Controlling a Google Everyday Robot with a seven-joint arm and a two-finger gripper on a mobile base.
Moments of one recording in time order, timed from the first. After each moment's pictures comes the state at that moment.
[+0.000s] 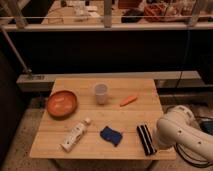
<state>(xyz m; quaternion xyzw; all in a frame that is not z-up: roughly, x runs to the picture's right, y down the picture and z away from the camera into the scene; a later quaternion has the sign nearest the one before) 0.260 0.279 0.687 -0.32 -0.02 -0.08 0.94</state>
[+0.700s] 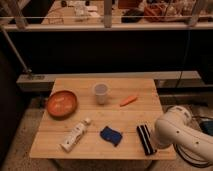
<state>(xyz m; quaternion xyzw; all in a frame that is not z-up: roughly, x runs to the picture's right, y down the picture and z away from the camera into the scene) 0.253 0.279 0.695 -0.32 -0.02 -0.09 0.94</state>
